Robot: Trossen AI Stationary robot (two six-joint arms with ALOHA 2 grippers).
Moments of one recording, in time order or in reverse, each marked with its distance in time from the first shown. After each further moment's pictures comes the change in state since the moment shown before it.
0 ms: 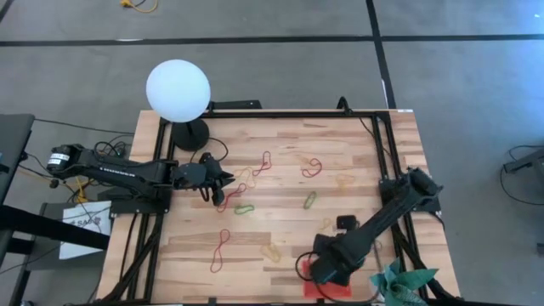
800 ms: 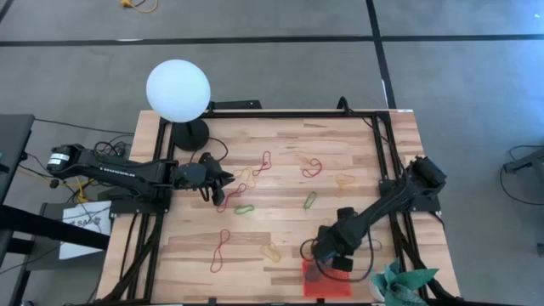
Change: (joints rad) left arm 0.000 0.000 0.000 0.001 -0.006 0.001; right arm -0.090 -0.124 -0.455 0.330 -0.101 -0.154
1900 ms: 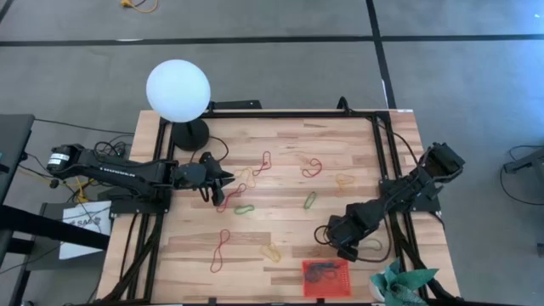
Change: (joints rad) left arm 0.000 0.000 0.000 0.004 -0.002 0.044; right arm -0.013 -0.197 -0.477 0.496 0.012 0.120
